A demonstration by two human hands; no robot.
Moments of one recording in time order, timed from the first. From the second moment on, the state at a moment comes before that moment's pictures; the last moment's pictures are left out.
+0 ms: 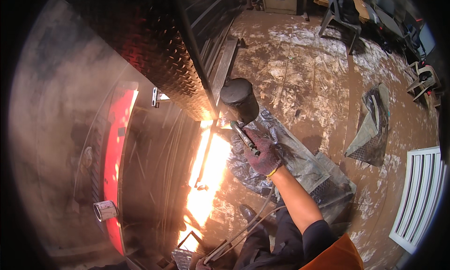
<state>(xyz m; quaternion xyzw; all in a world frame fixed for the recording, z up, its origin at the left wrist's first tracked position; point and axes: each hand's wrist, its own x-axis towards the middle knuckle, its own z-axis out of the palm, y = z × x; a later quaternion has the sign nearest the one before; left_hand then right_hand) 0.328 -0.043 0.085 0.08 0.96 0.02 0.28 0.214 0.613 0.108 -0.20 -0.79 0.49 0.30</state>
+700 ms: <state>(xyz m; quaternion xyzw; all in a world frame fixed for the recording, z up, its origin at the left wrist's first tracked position) 0.250 -0.076 0.055 0.00 0.93 0.05 0.36 0.183 0.499 0.093 -0.26 -0.75 0.45 0.40</state>
